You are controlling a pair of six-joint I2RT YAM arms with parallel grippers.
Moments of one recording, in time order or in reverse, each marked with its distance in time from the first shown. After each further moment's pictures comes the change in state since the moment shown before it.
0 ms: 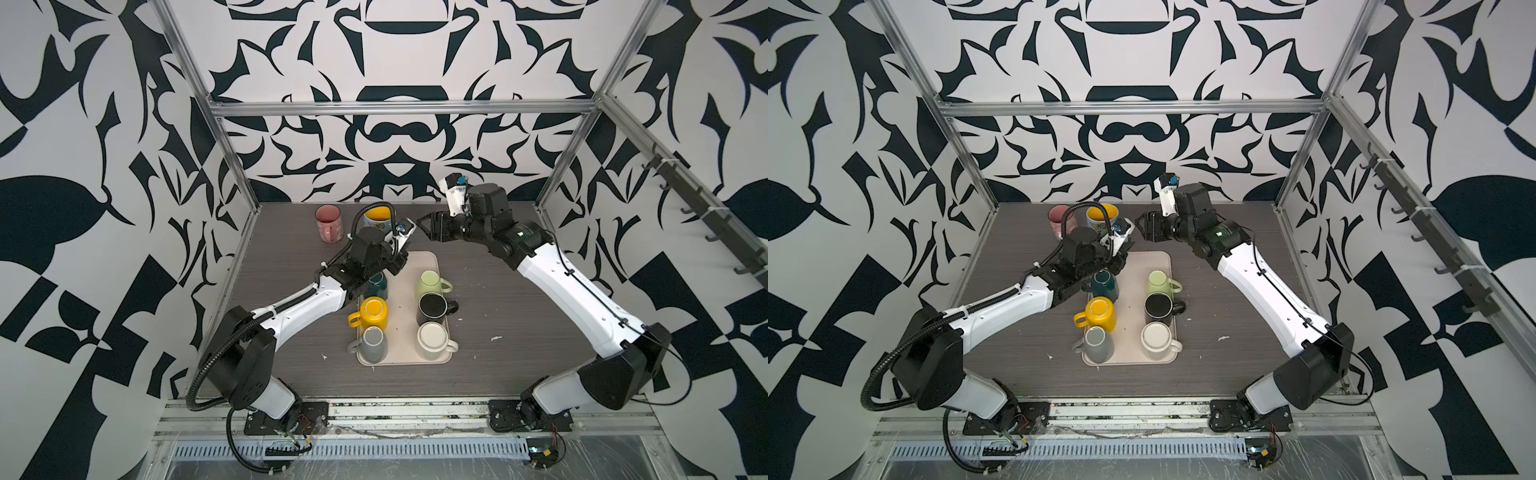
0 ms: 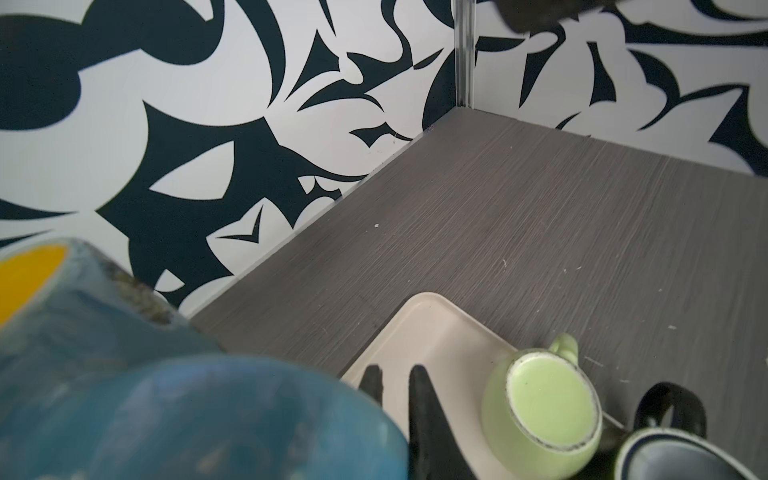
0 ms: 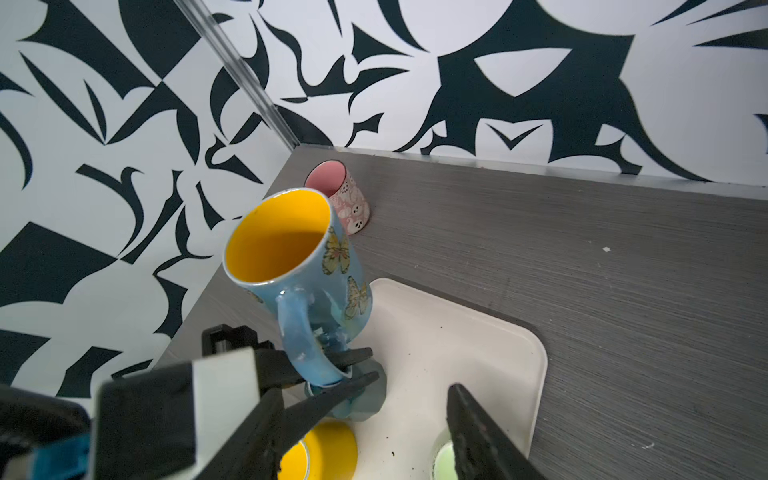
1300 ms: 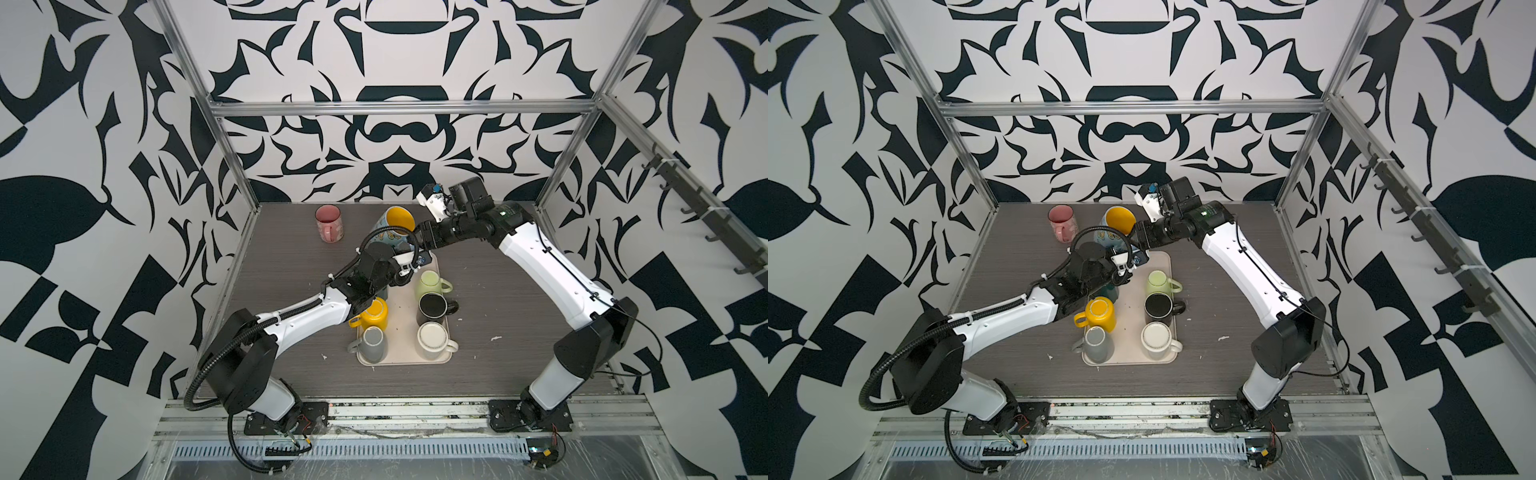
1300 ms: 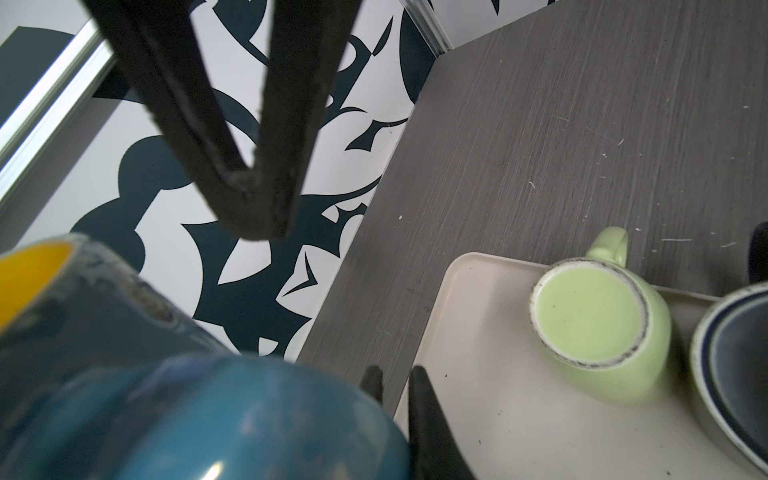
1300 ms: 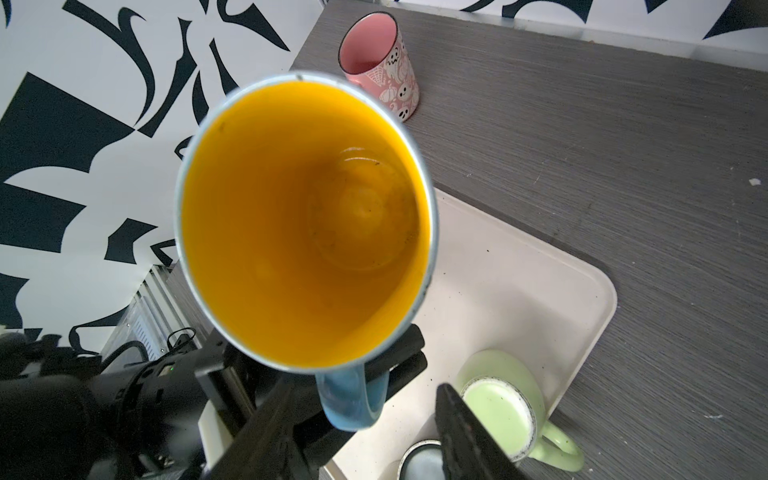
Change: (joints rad) left arm -0.075 -0.018 -0.089 0.068 -0.108 0.460; right arm 0.004 0.177 0.197 -0.316 -0.199 -0.137
